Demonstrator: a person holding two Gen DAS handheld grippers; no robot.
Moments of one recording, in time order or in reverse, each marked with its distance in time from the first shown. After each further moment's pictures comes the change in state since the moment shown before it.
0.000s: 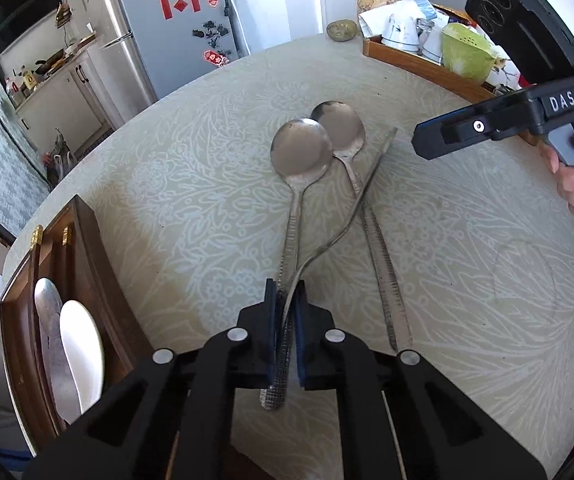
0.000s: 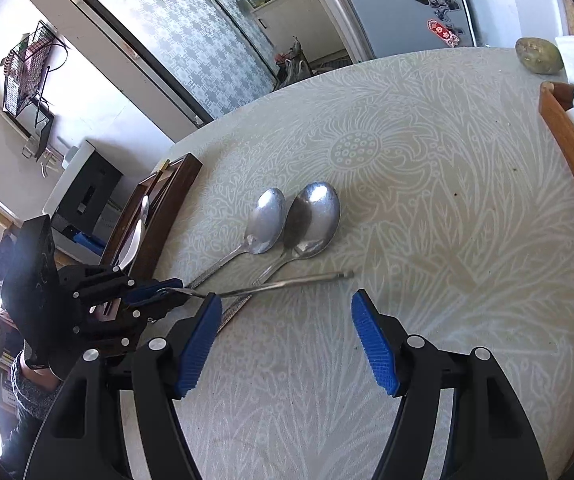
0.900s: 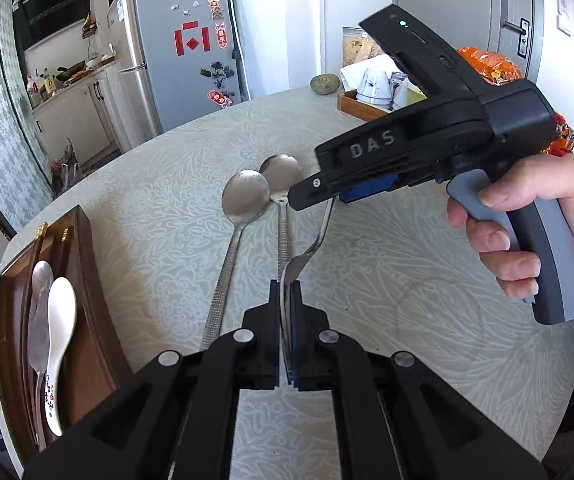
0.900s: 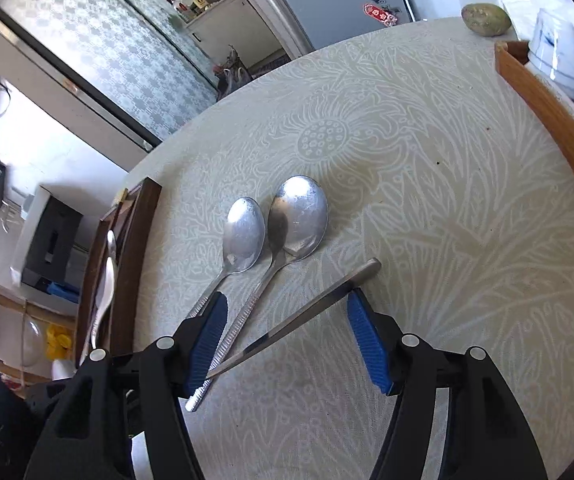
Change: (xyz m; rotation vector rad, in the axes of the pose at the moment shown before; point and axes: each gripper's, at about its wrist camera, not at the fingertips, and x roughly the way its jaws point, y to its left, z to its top) left arm -0.041 -0.046 -0.006 -0.101 -0.177 -0.001; right arm 0.018 0.024 0.002 0.150 -0.017 -0.193
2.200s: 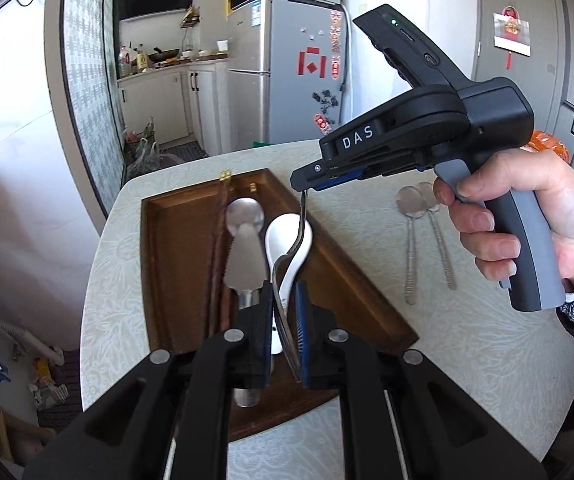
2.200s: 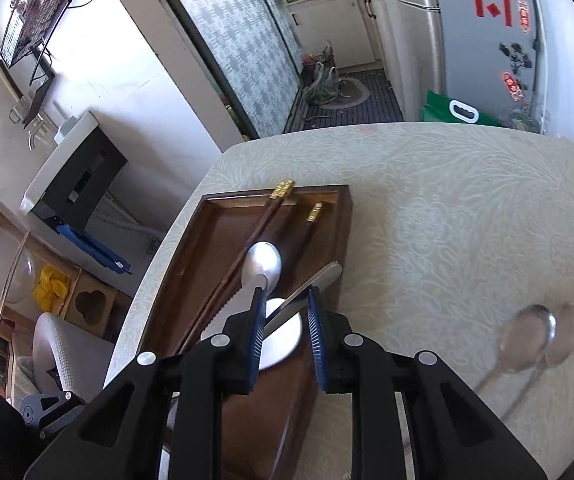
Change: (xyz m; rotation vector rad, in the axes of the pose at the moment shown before) left arm -0.105 0.152 -0.085 -0.247 -0.115 0.152; right arm 0.074 0.232 0.027 -0.305 0.015 0.100
